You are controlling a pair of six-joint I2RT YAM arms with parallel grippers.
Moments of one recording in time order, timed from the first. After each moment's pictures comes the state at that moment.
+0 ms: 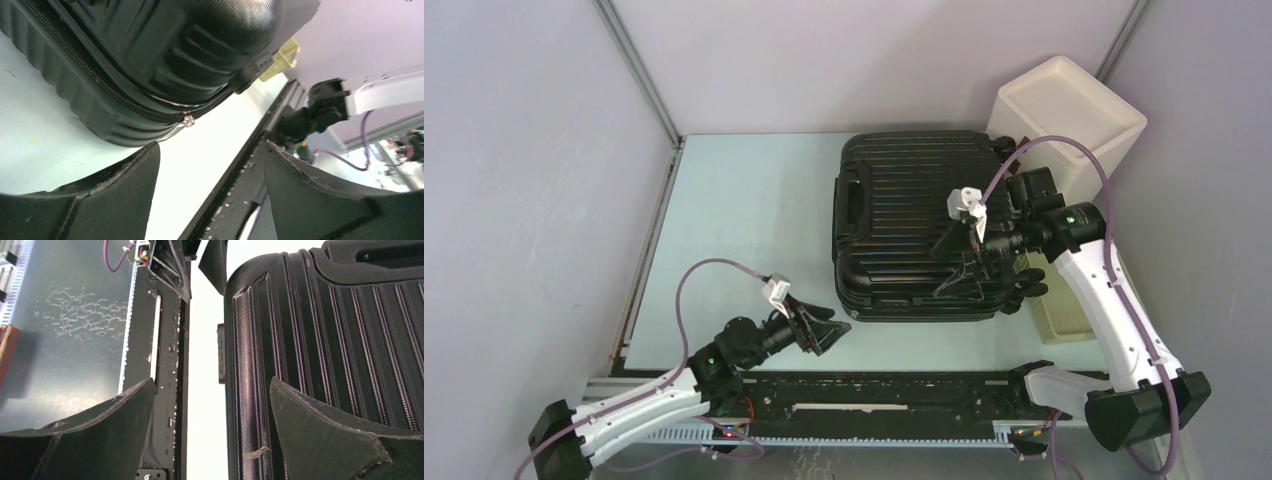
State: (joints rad) left arm -0.91 0.42 0.05 0.32 0.05 -0.71; right arm 0.28 1.16 1.31 -1.19 -1.11 -0.84
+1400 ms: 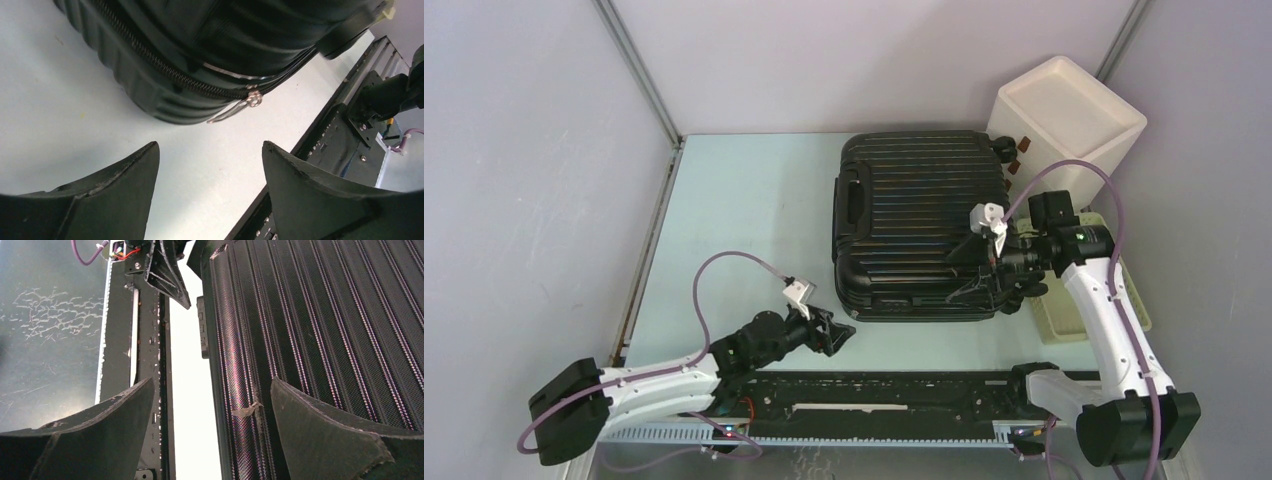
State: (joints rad) left arm -1.00 0.77 0.05 0.43 -0.10 -0.54; right arm 0.09 1.07 1.09 -1.17 -1.21 -1.02
